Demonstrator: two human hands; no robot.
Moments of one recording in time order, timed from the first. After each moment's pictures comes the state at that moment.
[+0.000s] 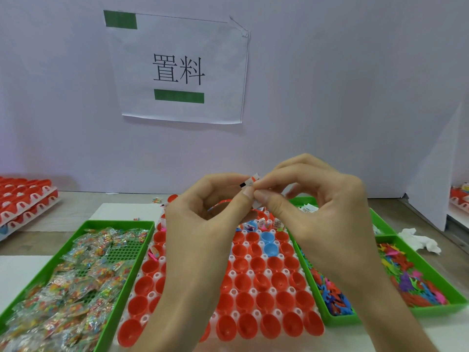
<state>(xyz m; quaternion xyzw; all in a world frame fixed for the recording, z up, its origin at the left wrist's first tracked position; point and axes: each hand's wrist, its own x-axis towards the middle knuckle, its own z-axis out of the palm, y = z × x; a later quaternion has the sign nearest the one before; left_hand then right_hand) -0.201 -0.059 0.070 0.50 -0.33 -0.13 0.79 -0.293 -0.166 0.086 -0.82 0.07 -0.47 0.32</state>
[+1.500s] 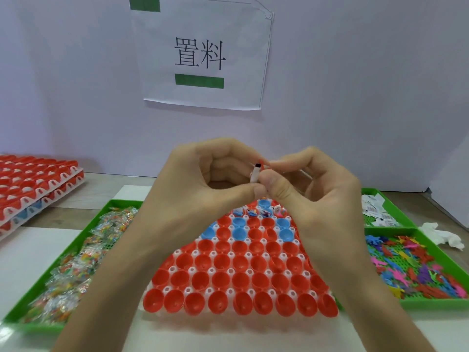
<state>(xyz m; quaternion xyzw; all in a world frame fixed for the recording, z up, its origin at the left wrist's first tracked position) -0.157 -0.024 0.095 0.58 -0.55 -0.11 0.59 -0.277 -0.140 0.069 -0.70 0.06 -0.47 0.53</state>
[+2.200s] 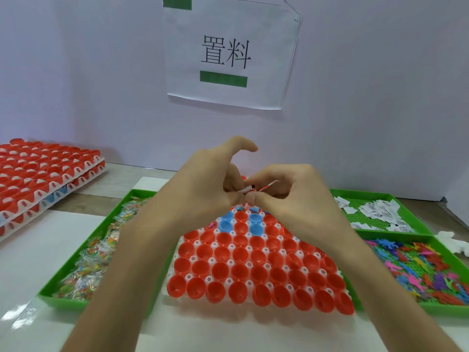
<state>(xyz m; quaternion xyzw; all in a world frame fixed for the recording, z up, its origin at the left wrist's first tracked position) -0.114 -0.017 0.076 0.74 -0.55 0.01 0.38 -0.239 -0.145 0.066 -0.87 0.11 -0.28 0.39</state>
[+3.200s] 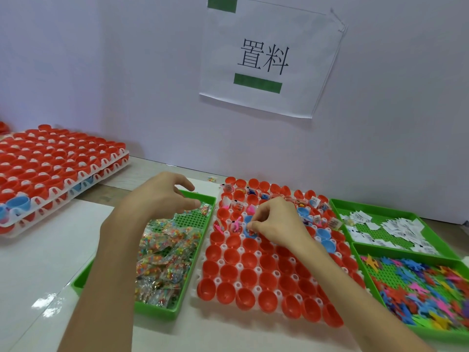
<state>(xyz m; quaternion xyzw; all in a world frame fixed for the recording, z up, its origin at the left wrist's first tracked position) -0.018 0.043 0.033 0.87 -0.27 -0.20 0.37 -0.147 -0.160 -0.013 -0.93 0.26 -0.10 0.25</state>
